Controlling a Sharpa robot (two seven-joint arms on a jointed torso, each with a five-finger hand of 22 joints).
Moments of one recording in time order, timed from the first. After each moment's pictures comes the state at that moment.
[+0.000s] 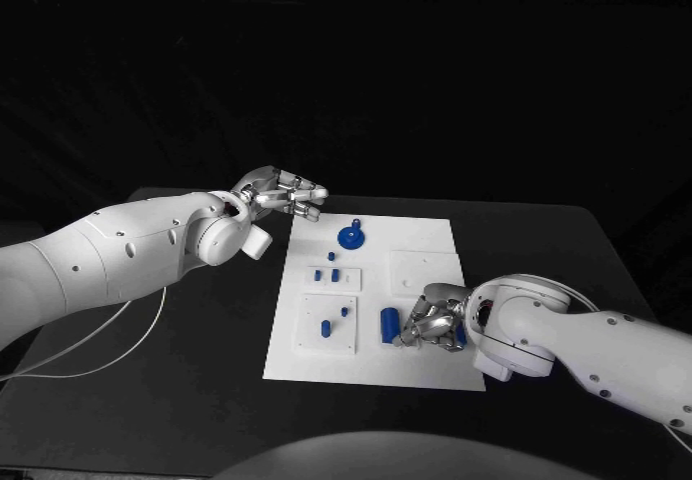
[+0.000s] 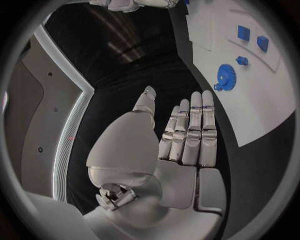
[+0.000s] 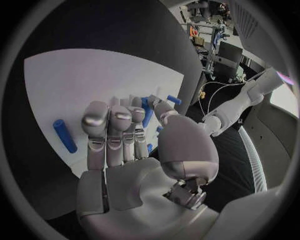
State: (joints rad) left arm 1.23 -0.71 -0.13 1.13 -0.28 -0.06 0.26; left_hand 1.32 -0.04 -0.09 0.06 0.18 0.98 0.16 0.06 0.06 1.15 0.12 0.06 0.06 1.25 0.09 0.07 0.13 0.08 1.12 0.07 0.13 0.24; right arm 0.90 -0.81 0.13 1.72 -1.14 0.03 -0.65; right_hand 1.04 -0.09 0.26 -0.08 0.37 1.21 -0.01 0.07 0.90 1.37 -0.07 0.78 1.16 1.46 -0.12 0.91 1.07 0.07 1.46 -0.14 0.87 1.31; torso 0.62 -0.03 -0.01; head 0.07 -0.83
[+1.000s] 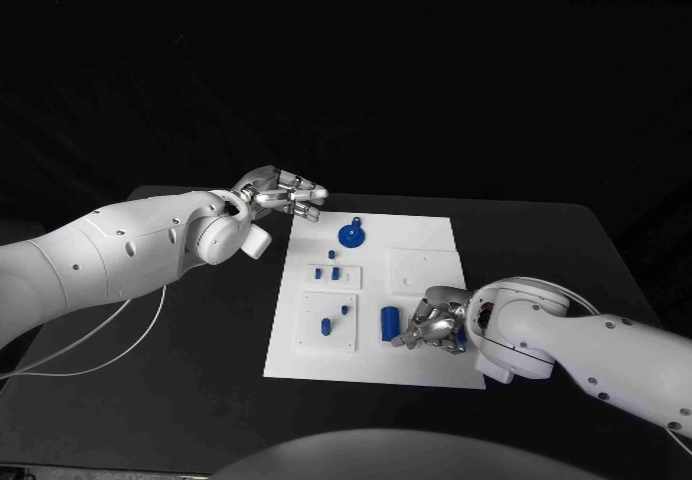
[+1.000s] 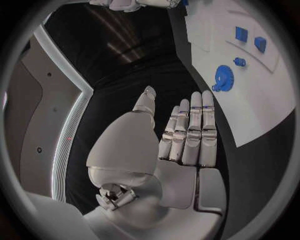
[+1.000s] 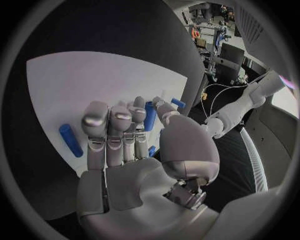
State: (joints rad) left arm 1.23 -0.71 -0.13 1.13 -0.28 -0.06 0.25; left_hand 1.32 -0.04 -0.10 0.06 0.18 0.98 0.16 0.06 0.06 1.15 0.12 0.06 0.06 1.25 0.09 0.07 0.13 0.08 1.12 0.07 0.14 0.24; right arm 0.88 -0.81 0.13 1.71 -1.16 0.04 -0.65; right_hand 1.03 -0.13 0.23 0.01 0.25 1.22 -0.02 0.07 0.92 1.38 -0.08 0.79 1.16 1.46 -0.12 0.92 1.07 0.07 1.46 -0.14 0.88 1.31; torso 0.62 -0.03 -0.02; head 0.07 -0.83
